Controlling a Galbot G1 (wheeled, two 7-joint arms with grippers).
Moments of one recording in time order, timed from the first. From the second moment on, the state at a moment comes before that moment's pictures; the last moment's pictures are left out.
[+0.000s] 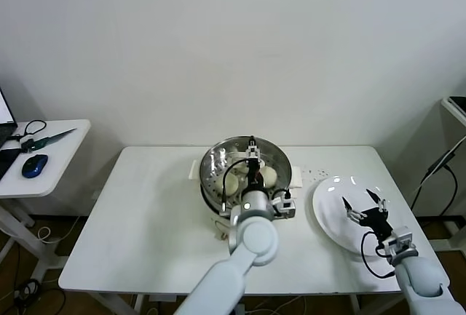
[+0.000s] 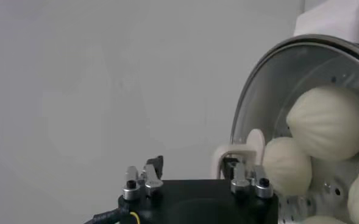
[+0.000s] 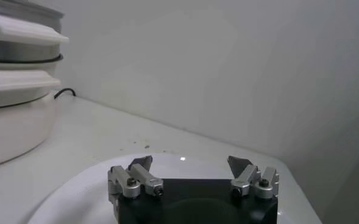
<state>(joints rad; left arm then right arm) 0.83 -1.60 0.19 -1.64 1.59 0.74 0.34 -1.17 1.06 0.60 1.36 0.23 0.11 -0.28</state>
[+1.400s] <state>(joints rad) 1.25 -1.29 -0.20 -2.09 1.01 0.70 0.00 -1.19 1.06 0.62 1.41 0.28 0.09 -0.26</state>
